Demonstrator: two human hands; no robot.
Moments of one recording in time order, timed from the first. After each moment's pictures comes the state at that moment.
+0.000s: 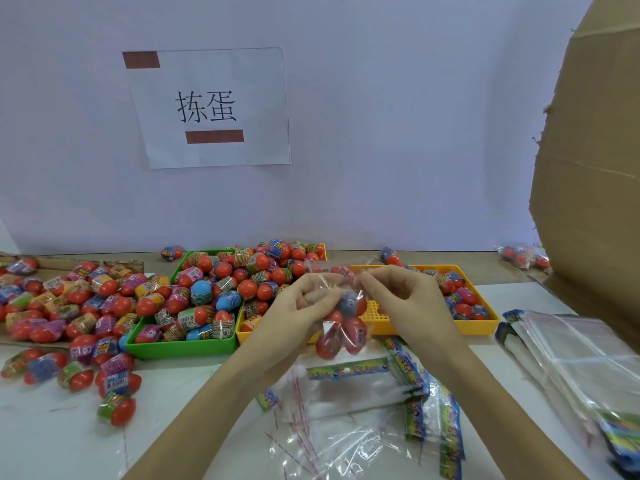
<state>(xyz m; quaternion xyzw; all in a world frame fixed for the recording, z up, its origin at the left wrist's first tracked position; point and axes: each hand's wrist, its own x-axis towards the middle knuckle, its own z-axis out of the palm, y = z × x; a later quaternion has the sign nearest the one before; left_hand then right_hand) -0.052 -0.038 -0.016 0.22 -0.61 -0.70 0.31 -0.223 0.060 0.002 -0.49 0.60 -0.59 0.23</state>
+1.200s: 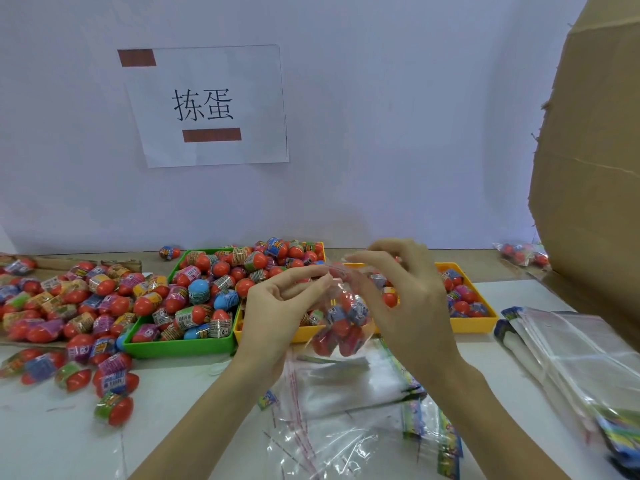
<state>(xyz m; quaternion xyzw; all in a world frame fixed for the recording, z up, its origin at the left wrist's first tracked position) -0.053 -0.026 -0.007 0.26 -0.55 -0.64 0.47 -0.215 0.058 0.002 -0.61 0.56 -0.51 -0.25</state>
